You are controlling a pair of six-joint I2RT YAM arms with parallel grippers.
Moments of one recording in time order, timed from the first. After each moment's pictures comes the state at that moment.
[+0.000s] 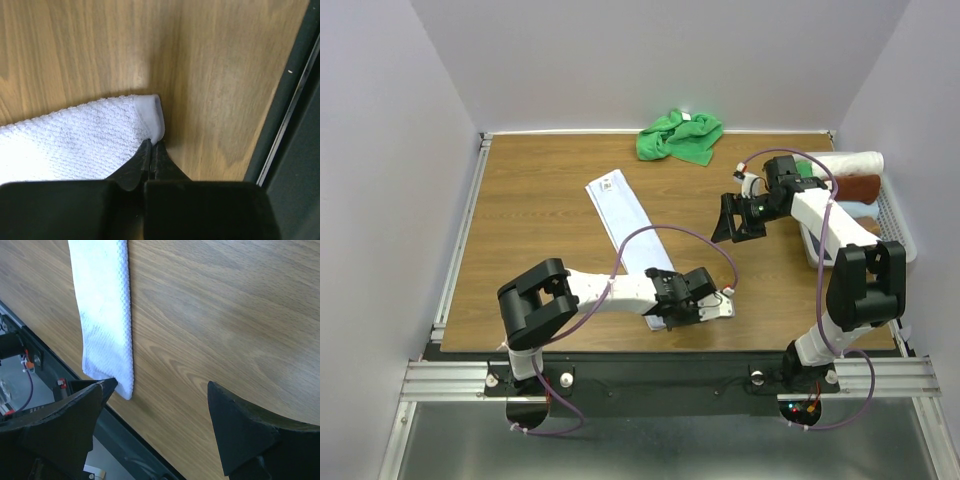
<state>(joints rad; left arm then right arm) -1.23 1.80 1.11 -0.45 0.01 0.29 0.12 1.63 1.24 -0.81 -0.68 -0.02</state>
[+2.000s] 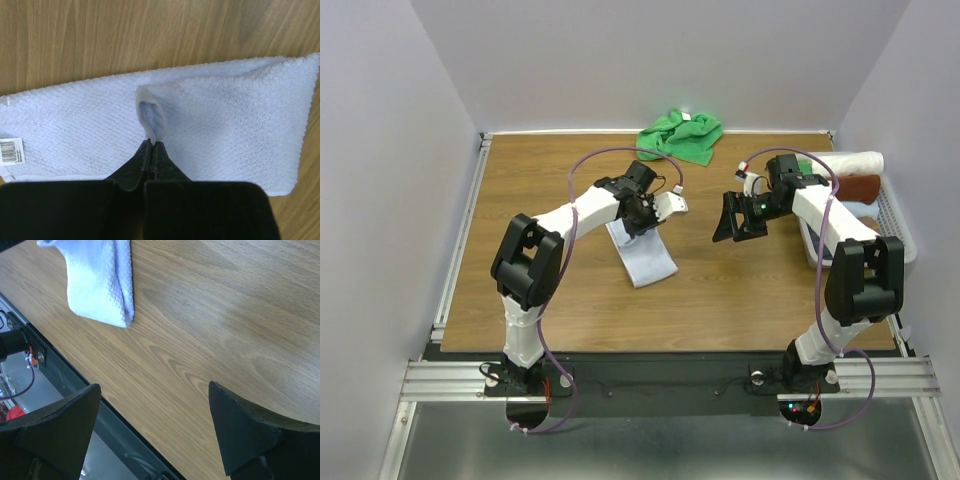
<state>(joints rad) -0.62 1.93 1.49 -0.65 0.22 0.66 0.09 1.66 1.27 -0.84 -0.71 -0.05</state>
